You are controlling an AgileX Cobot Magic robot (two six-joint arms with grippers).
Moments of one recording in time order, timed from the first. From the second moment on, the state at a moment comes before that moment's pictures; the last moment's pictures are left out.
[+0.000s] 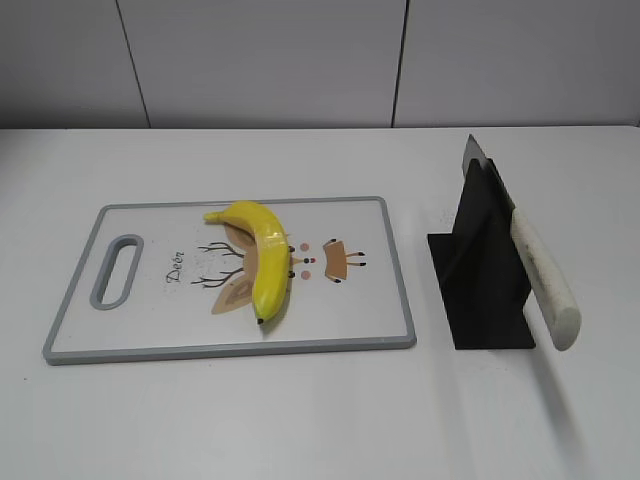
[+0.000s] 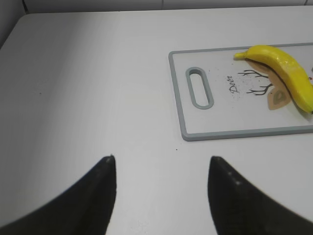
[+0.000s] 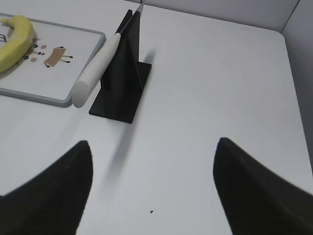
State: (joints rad) left arm -0.06 -0.01 -0.49 -0.10 1.09 0.16; right arm 0.26 -0.01 -0.51 0.00 1.04 -0.07
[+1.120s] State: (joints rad) left arm -0.06 -0.01 -0.49 -0.10 1.09 0.16; right arm 0.26 -0.01 -0.51 -0.01 1.04 -0.07
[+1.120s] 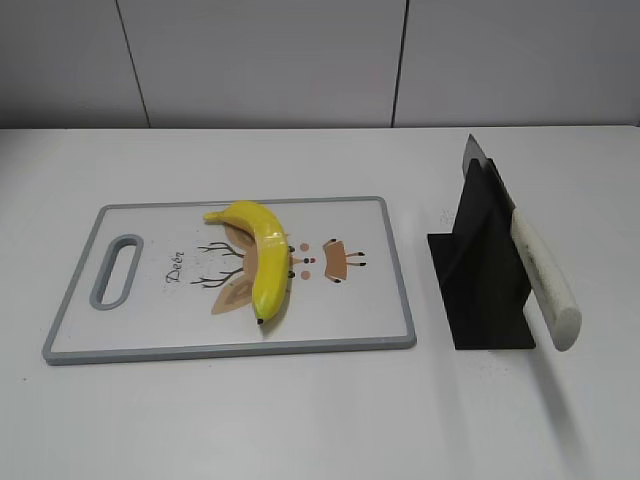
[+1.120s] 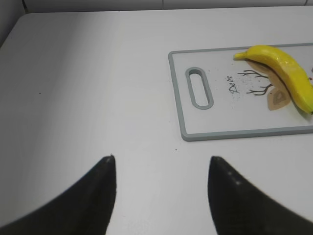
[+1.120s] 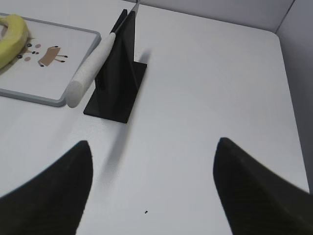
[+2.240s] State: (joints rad) left arm -0.06 -0.01 -0.49 -0.10 1.09 0.16; right arm 0.26 1.09 -1.08 0.12 1.21 0.10
